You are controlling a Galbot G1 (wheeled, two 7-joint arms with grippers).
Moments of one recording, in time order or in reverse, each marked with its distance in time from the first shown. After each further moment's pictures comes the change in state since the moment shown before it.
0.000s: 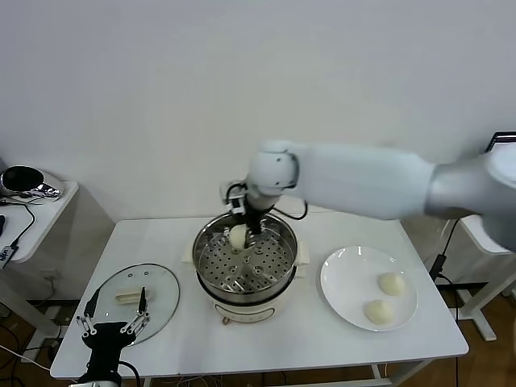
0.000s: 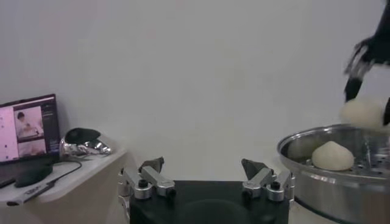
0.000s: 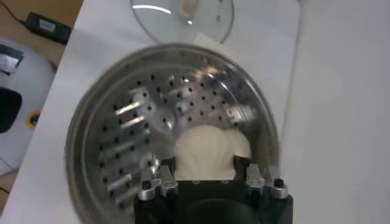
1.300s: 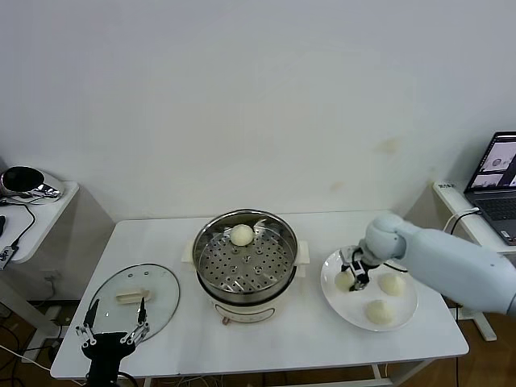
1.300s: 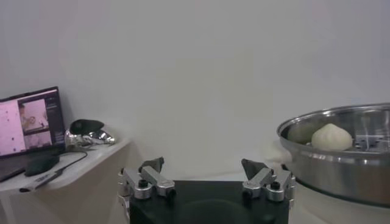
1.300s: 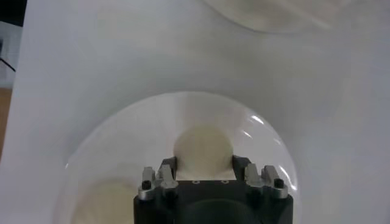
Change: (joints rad) left arm 0.049 -0.007 0.003 -0.005 0.028 -0.004 -0.002; right arm -0.414 -0.642 0.296 0.090 -0.624 0.320 -0.198
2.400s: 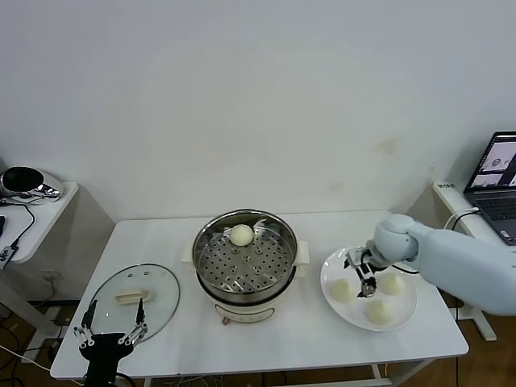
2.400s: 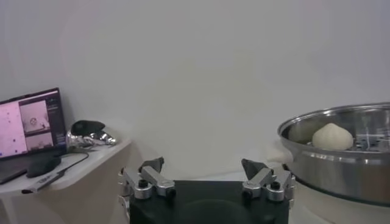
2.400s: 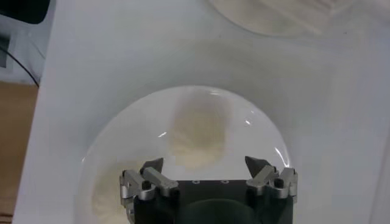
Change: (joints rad) left arm 0.005 -0.002 -0.012 0.005 -0.001 0.000 -0.001; right arm -0.103 0.020 0.005 -0.009 -0.037 0.012 0.055
